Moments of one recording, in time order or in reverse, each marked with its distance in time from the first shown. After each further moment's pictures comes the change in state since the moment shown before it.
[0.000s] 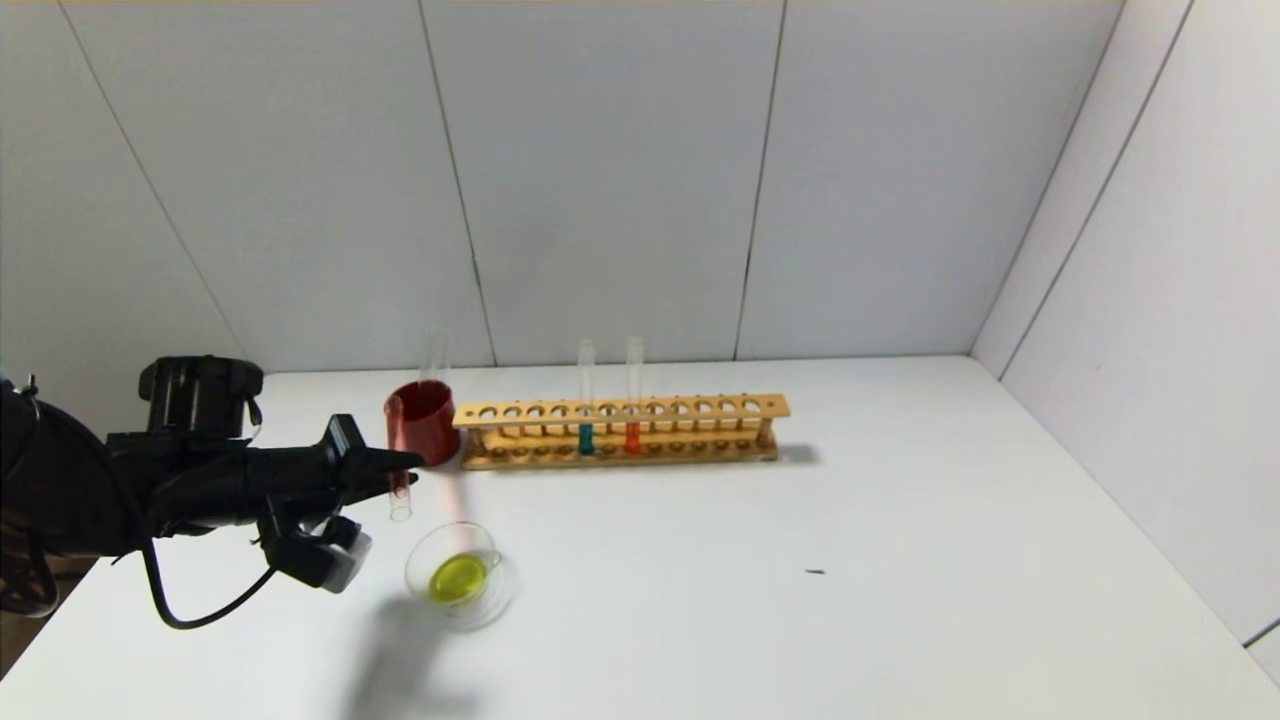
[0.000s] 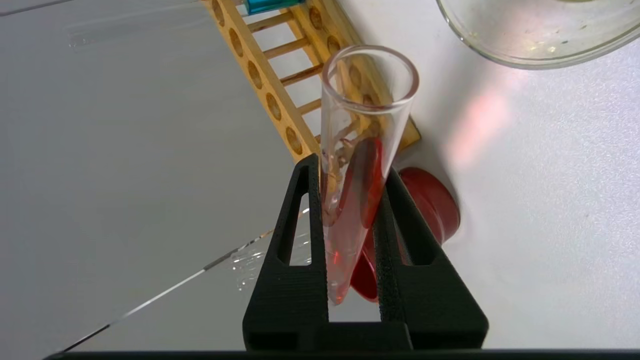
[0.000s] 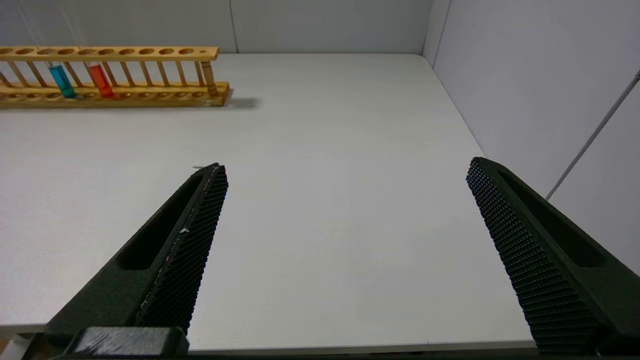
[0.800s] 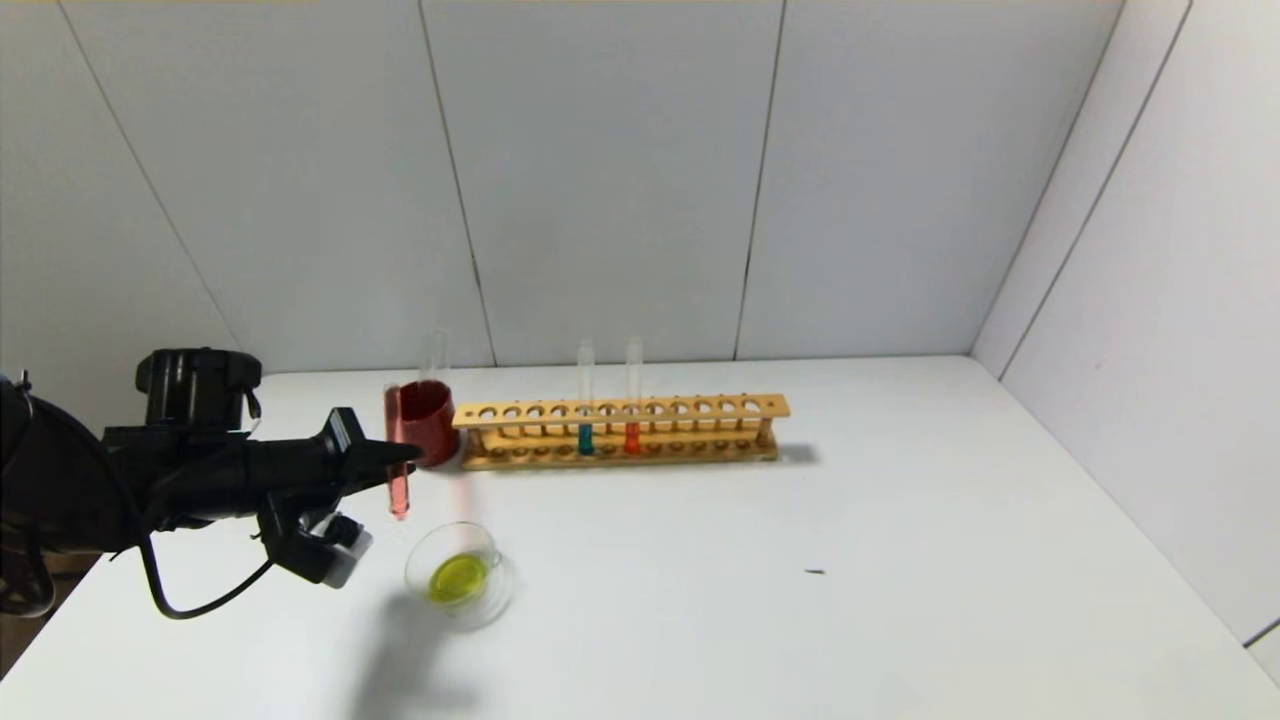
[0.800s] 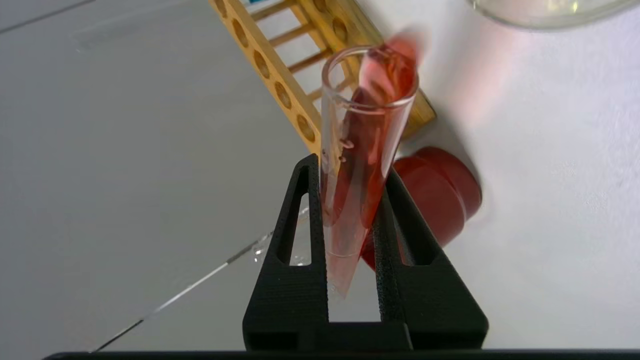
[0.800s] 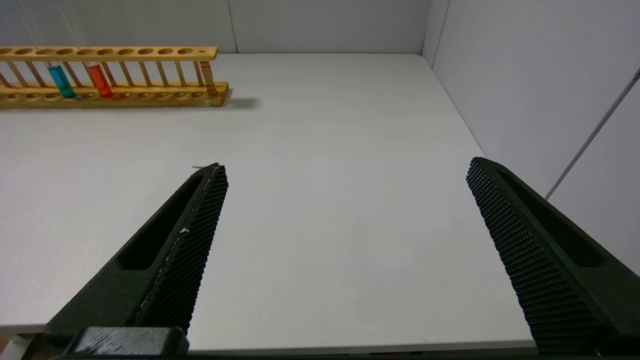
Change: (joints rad) left arm -0.003 -0.011 -0.012 -0.009 0.042 0.060; right arm -0.001 0.000 0.000 0.000 0.000 -0.001
